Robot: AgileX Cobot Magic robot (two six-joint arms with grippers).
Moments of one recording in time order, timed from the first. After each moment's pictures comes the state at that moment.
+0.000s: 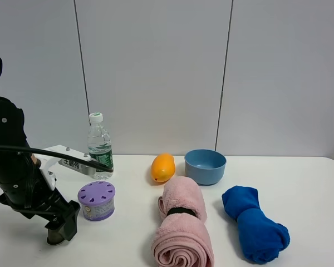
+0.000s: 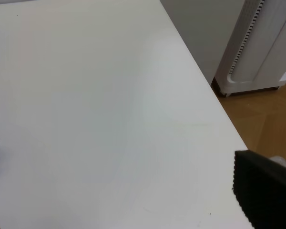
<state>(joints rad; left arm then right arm) -0.31 1.84 -0.86 -0.03 0.36 0.16 -0.09 0.00 -0.50 -0.07 1.07 0.02</state>
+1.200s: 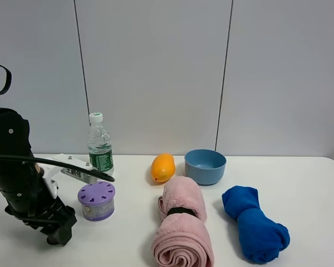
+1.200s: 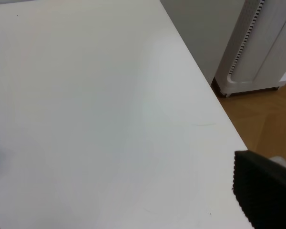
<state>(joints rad) -0.31 1.90 -0.86 -0.03 0.34 0.16 -0.09 0.00 -0.50 -0.07 1.07 0.02</state>
